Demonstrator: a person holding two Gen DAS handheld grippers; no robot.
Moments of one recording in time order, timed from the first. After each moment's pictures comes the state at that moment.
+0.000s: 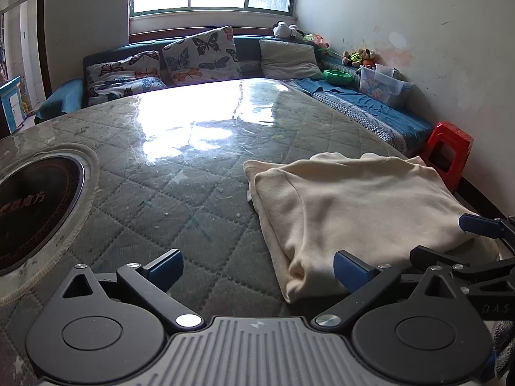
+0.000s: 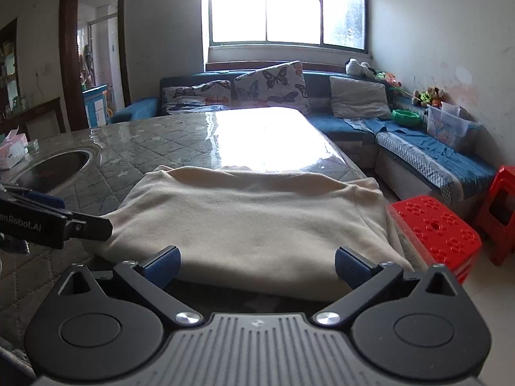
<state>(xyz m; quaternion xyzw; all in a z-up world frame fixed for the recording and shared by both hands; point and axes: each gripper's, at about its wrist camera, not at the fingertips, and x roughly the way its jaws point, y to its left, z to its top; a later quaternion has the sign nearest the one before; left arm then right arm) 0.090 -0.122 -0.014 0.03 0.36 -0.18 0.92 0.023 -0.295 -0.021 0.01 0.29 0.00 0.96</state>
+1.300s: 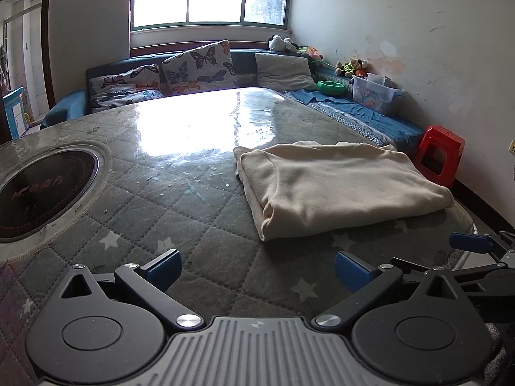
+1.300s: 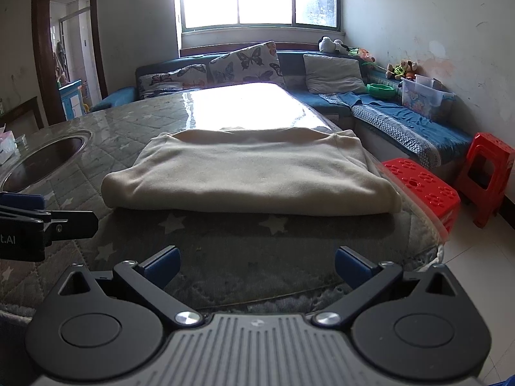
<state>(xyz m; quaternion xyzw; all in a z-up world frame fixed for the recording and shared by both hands) 0.022 -0.115 -0.014 0.03 0.33 -0.18 0.93 -0.028 -0.266 -0.035 0.03 0.32 -0.05 0.94</state>
